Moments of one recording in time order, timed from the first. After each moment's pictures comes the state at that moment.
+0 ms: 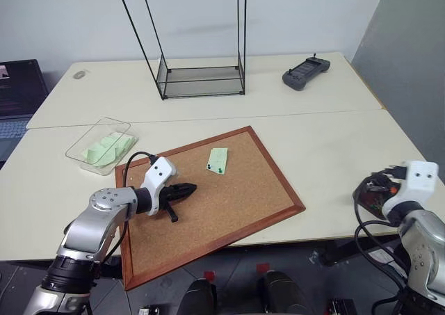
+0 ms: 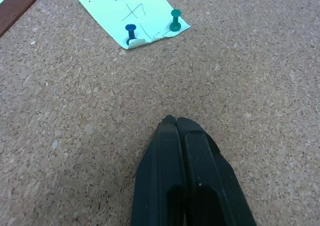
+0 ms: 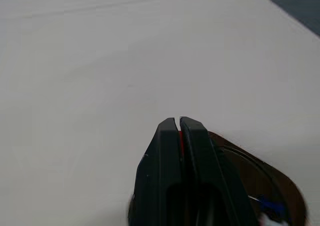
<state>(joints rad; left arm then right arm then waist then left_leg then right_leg) -0.21 0.70 -0.05 -0.09 -0.31 0.54 -0.89 -0.04 -0.21 -0.59 -0.56 0.18 0.93 0.26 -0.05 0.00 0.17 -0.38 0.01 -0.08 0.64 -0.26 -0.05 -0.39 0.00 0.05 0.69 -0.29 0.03</state>
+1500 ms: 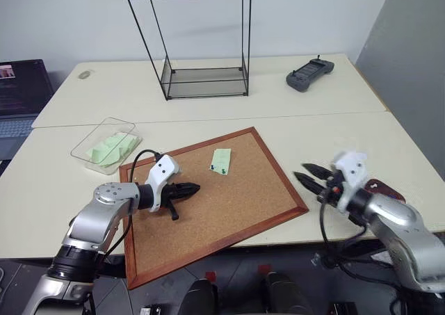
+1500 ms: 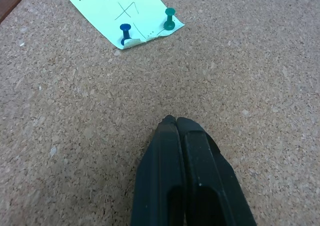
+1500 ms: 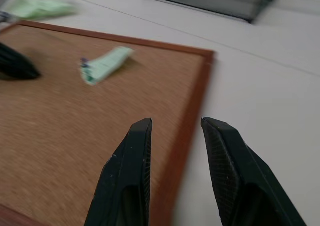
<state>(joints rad) -0.28 0.70 -0.10 0.00 -0.30 0.51 -0.95 -0.16 -0.48 -0.01 -0.46 0.34 0.58 0.68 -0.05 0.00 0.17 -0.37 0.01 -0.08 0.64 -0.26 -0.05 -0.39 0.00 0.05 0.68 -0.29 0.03</state>
